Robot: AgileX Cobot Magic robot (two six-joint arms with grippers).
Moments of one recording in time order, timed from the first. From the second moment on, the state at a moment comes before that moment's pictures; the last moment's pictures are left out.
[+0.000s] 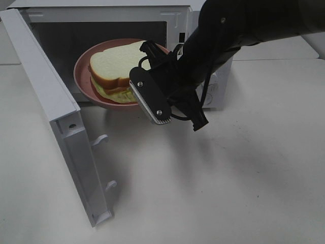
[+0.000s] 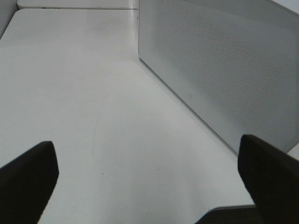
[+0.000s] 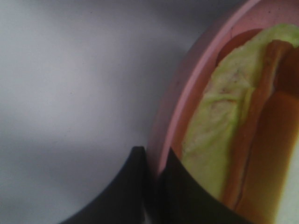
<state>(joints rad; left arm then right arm) 0.02 0.00 -0.52 -0.14 1.08 0.06 0.63 1.83 -1.21 0.16 0.38 -1.75</state>
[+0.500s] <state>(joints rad) 0.02 0.00 -0.52 -0.14 1.08 0.06 0.63 1.63 -0.96 0.16 0.36 -1.73</state>
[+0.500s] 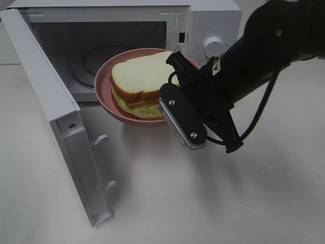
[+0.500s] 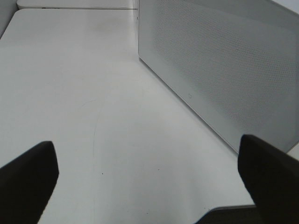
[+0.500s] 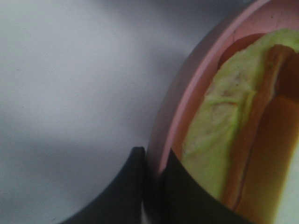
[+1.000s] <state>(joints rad) 0.02 0.00 -0.52 -0.14 1.08 0.06 0.62 1.43 -0.75 0.16 0.36 -1.70</state>
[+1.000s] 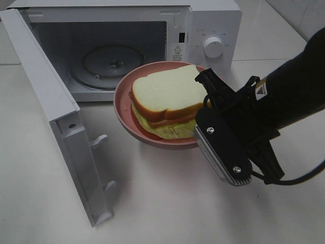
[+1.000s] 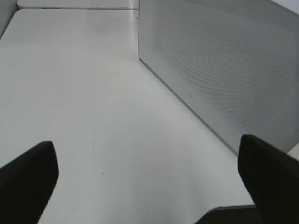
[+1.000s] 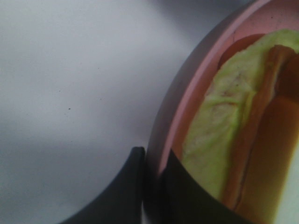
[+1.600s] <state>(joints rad) 0.02 0.00 -0.52 -0.14 1.08 0.06 0.62 1.11 -0.55 0.01 0.44 -1.51</state>
